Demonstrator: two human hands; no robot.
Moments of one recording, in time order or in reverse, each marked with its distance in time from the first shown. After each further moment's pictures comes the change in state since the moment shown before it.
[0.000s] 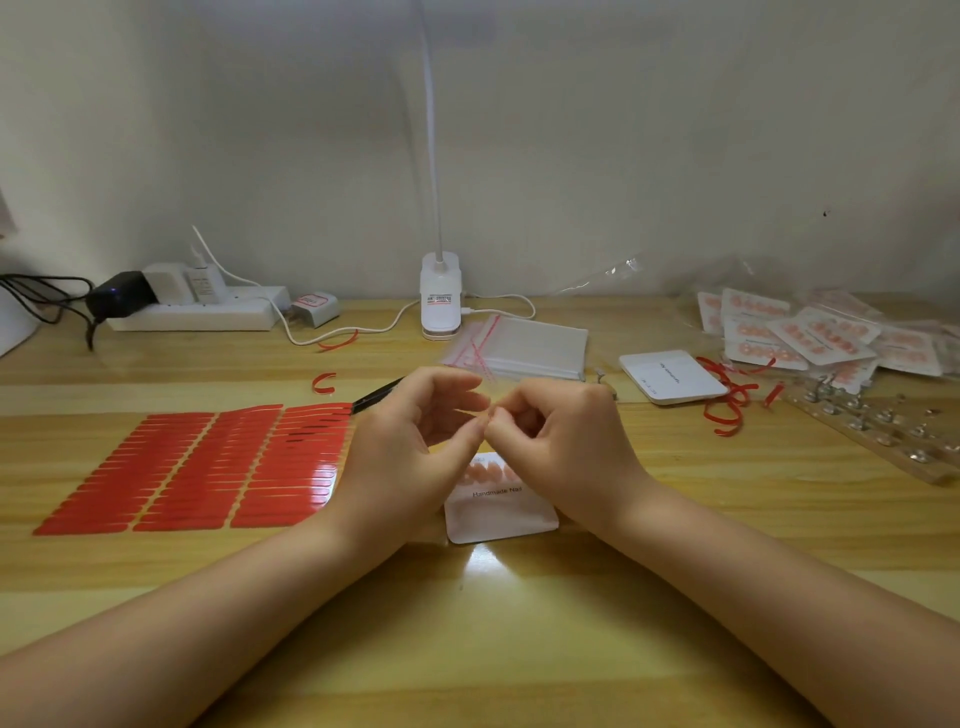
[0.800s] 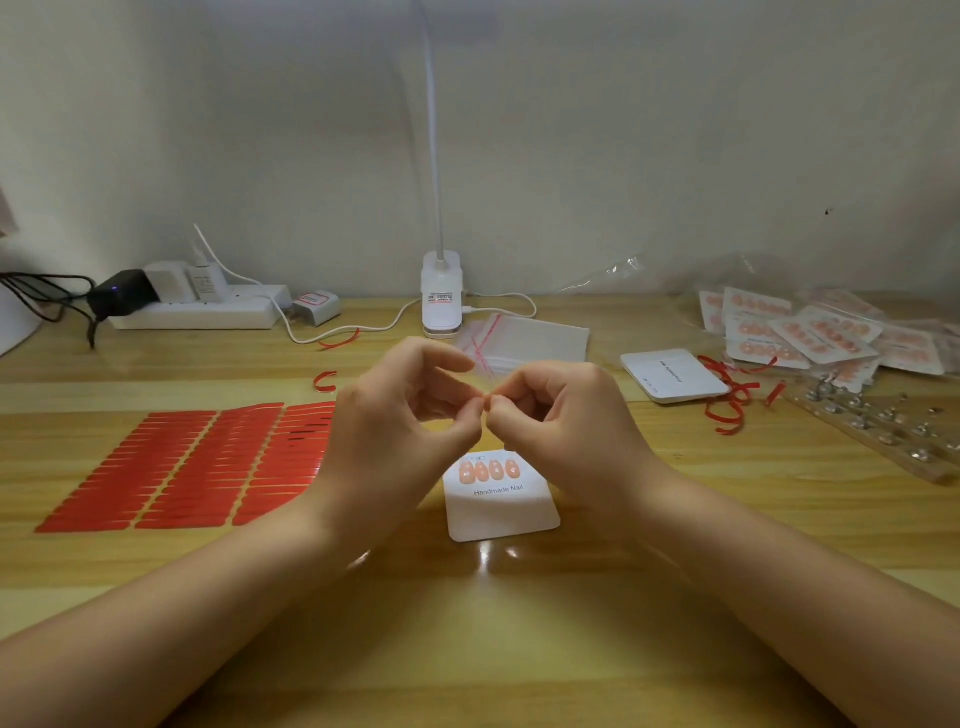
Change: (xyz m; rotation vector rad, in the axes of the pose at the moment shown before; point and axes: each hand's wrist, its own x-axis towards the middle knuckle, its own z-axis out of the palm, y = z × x) left_hand 0.006 0.023 -0.012 0.173 0.055 0.143; right_hand 0.006 -0.015 -0.013 0.235 -0.151 0.164
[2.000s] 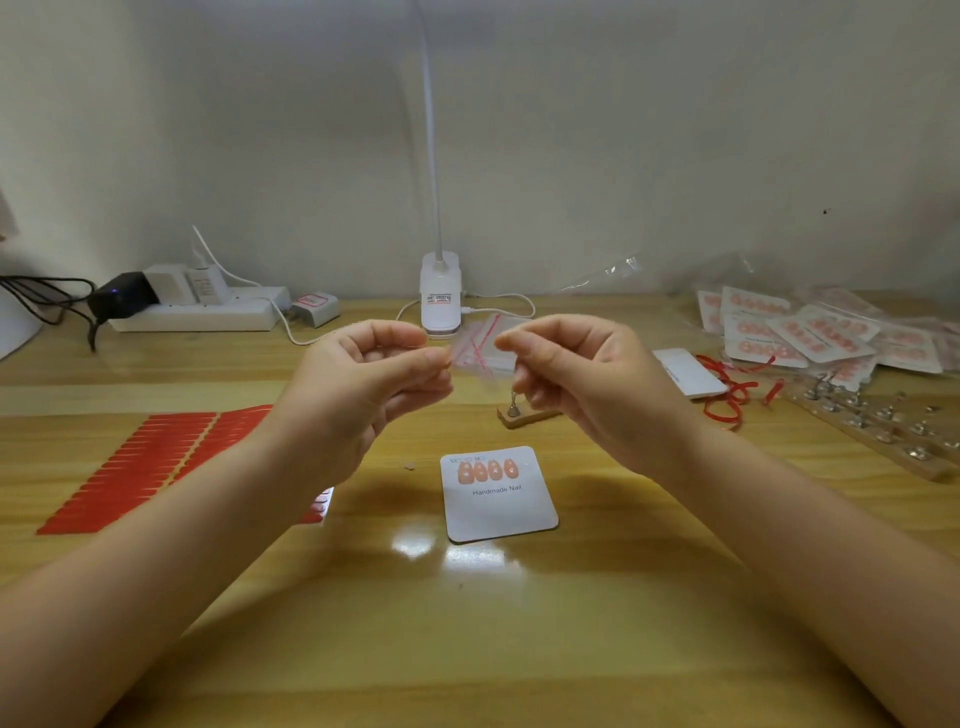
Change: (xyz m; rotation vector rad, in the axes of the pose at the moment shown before) left_hand 0.035 -0.008 -0.021 -0.750 -0.034 -0.631; right_hand 0.022 0.005 -0.027 0.620 -0.167 0.126
